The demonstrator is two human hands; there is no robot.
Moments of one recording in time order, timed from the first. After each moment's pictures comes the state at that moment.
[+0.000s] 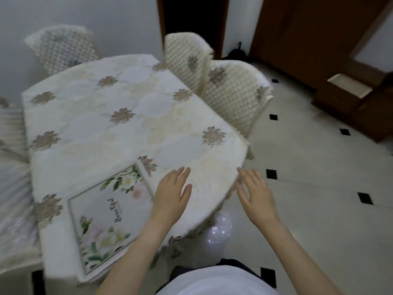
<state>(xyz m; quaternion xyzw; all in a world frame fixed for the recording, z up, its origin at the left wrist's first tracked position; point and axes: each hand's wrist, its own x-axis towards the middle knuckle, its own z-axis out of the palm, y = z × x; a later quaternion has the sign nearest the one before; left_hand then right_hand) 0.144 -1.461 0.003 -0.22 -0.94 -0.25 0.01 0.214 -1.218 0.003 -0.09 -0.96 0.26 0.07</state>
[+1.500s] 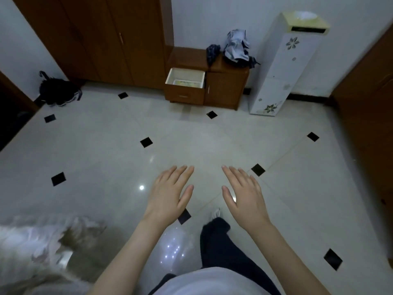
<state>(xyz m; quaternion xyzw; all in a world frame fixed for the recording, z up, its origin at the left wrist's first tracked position) -0.163 -0.685 0.008 -0.61 -0.77 -0.18 -0.10 0.039 -0.587 0.006 -0.44 -0.87 0.19 0.11</state>
